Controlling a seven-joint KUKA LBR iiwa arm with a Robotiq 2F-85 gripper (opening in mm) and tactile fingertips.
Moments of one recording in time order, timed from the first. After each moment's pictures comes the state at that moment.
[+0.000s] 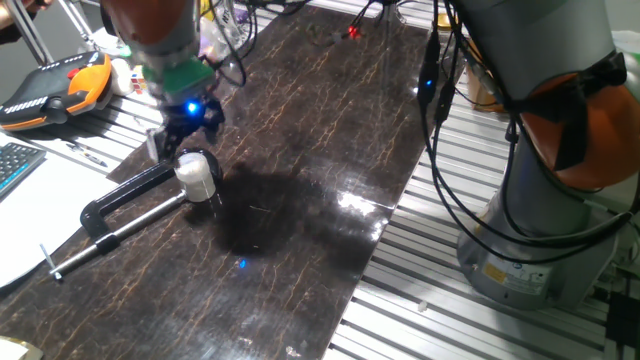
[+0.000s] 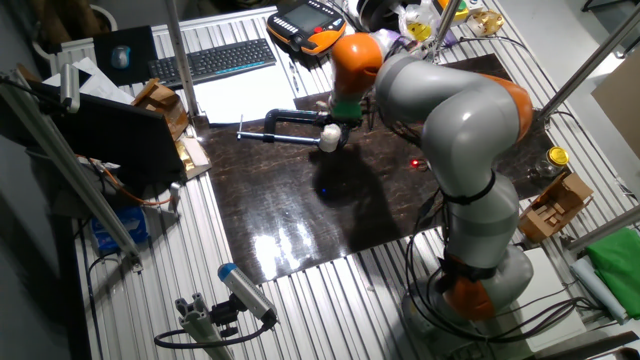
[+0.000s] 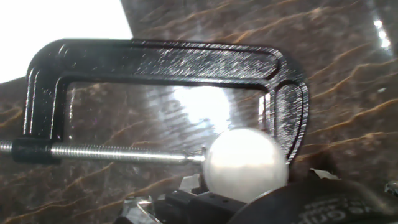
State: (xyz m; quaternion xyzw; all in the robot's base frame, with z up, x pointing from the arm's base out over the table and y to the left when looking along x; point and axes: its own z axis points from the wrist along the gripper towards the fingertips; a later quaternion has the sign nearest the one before) arm 0.616 0.126 0.104 0.15 0.99 0.00 0.06
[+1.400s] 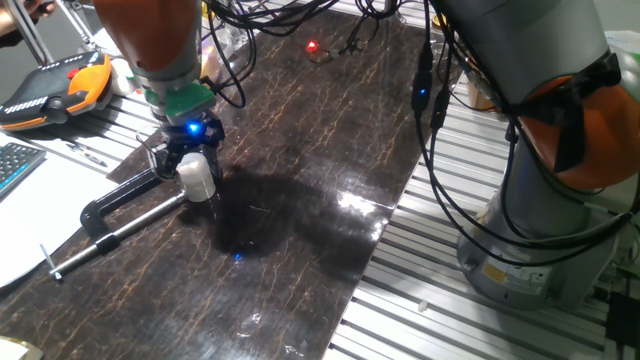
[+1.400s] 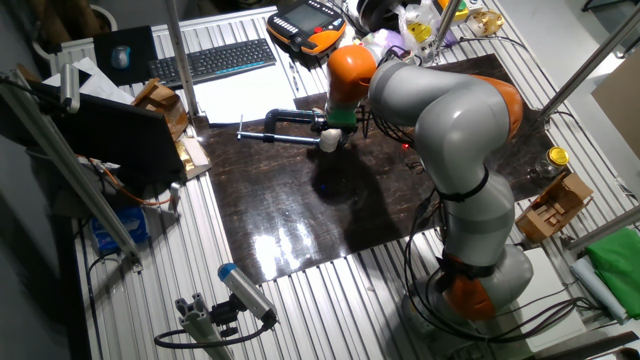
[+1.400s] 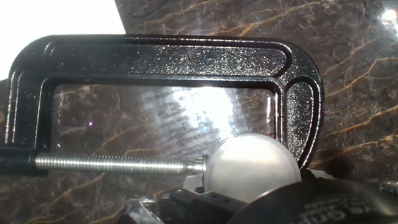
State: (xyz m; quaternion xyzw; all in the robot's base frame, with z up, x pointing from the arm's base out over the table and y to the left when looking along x) arm 0.621 0.122 0.080 0.16 0.99 0.00 0.06
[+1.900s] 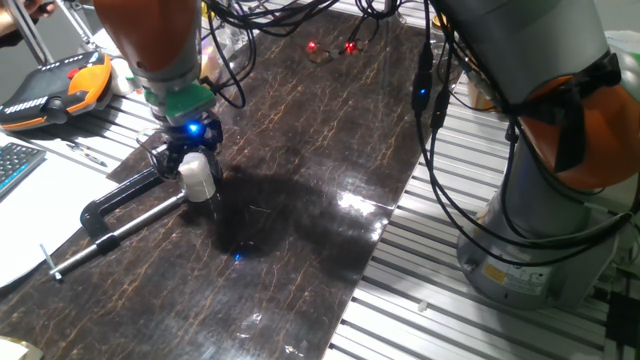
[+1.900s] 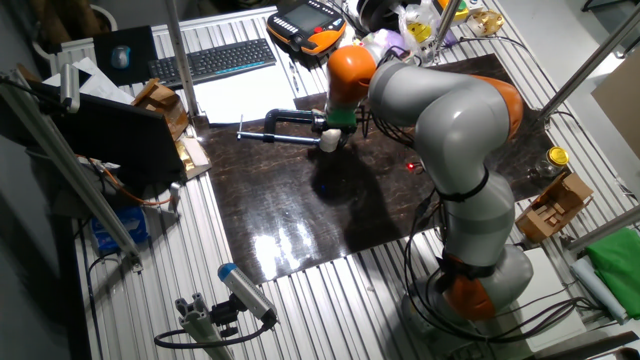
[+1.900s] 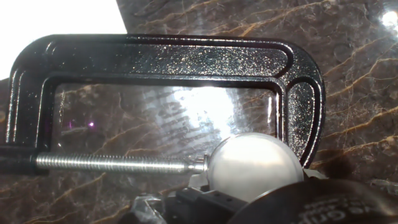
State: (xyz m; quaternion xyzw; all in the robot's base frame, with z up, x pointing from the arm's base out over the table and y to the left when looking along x) arm 0.621 0.122 0.080 0.16 0.98 0.00 0.06
